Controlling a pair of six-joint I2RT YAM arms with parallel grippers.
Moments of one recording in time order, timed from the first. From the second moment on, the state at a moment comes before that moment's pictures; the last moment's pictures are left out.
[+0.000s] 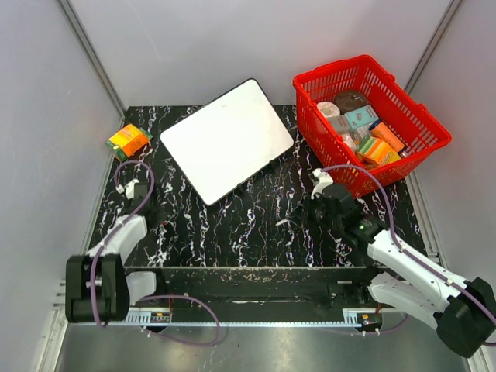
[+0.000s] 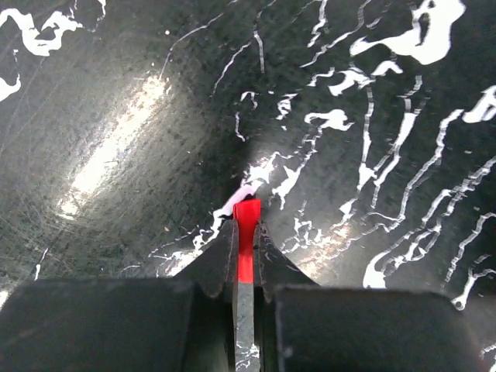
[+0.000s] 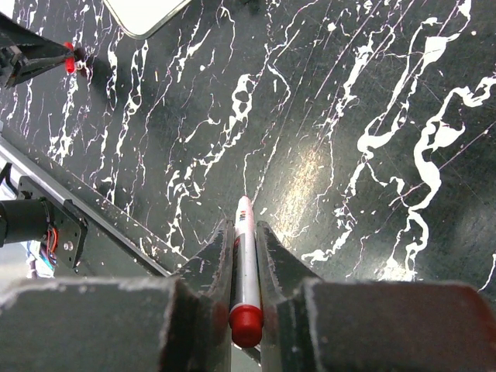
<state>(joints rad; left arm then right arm) 0.03 1.12 0.48 -0.32 -0.24 -0.63 0.63 0.91 0.57 -0.22 -0.16 0.57</state>
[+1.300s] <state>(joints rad) -0.18 1.01 0.59 -0.17 0.15 -0.54 0.58 0.94 0.65 -0.20 -0.25 0.55</state>
